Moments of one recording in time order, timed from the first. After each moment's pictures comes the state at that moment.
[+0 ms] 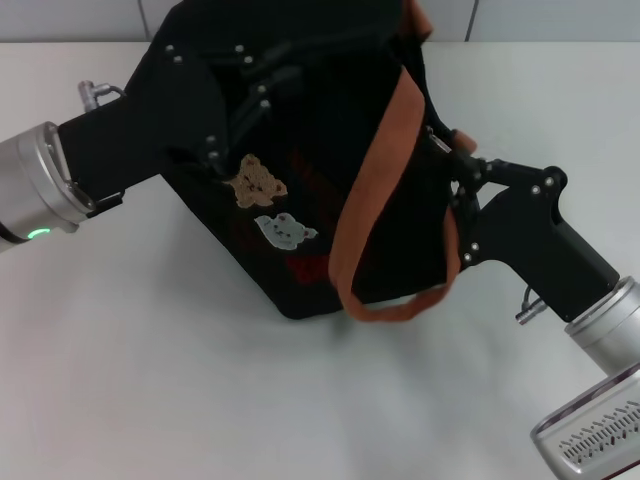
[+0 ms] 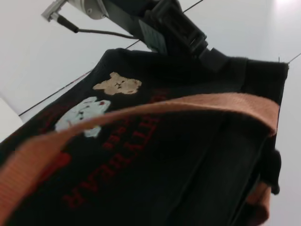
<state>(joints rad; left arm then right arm) -0.51 -2.07 0.88 0.48 1.37 1.73 -0.84 0.45 2.09 -0.07 0.25 -1.89 -1.51 -0.81</state>
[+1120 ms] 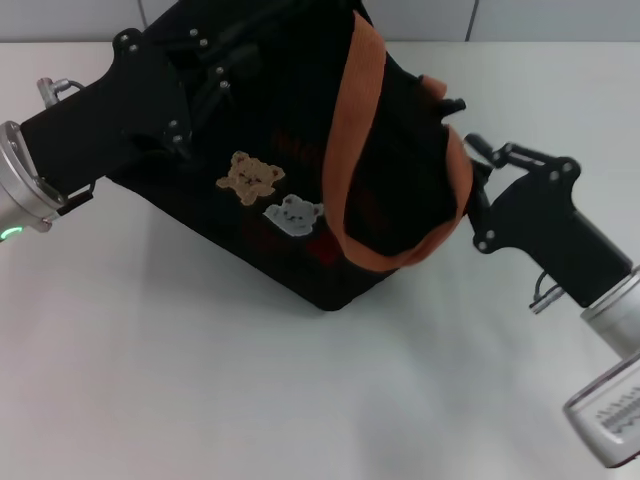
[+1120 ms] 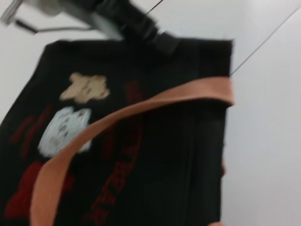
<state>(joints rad) -0.48 -2.07 0.82 0.48 1.36 1.73 -0.83 0.46 2.09 -0.07 0.19 -1.89 -1.52 -0.58</state>
